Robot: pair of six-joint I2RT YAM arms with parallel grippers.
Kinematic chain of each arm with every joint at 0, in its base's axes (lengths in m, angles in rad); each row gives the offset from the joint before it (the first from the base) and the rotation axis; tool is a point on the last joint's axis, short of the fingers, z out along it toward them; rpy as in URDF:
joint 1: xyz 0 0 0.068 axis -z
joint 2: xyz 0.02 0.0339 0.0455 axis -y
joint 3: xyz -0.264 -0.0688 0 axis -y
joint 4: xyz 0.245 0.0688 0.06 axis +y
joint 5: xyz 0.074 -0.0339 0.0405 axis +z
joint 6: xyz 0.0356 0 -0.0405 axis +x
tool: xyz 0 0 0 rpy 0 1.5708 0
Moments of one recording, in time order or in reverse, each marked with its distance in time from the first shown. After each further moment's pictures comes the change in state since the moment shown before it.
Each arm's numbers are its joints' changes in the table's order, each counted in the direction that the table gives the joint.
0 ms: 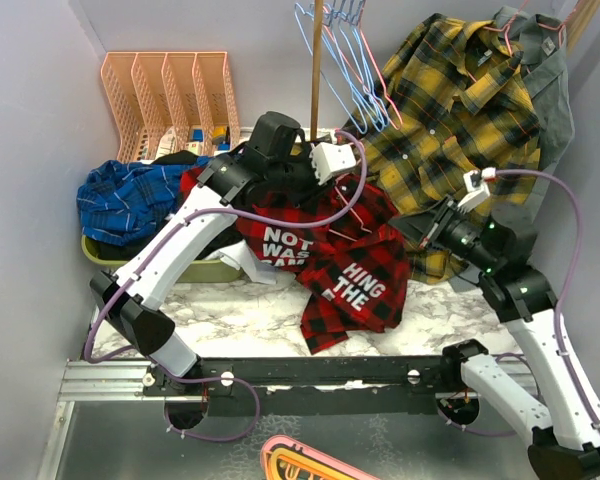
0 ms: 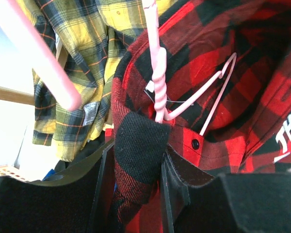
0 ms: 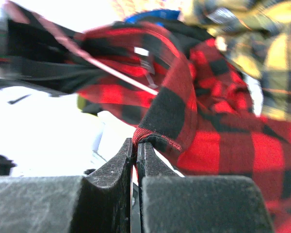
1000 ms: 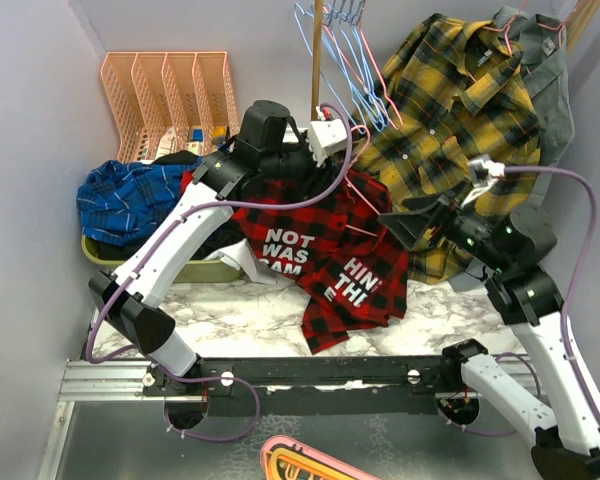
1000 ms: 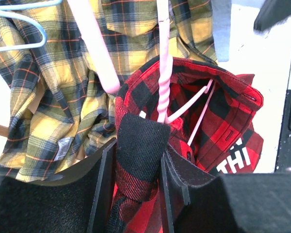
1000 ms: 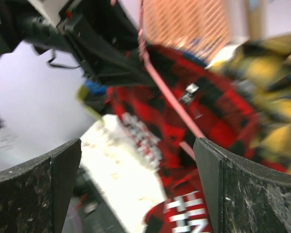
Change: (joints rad) left arm -0.038 -0.005 0.003 -0.159 -0.208 -0.252; right arm -0.031 -0.043 0.111 -0.169 0.184 -0.207
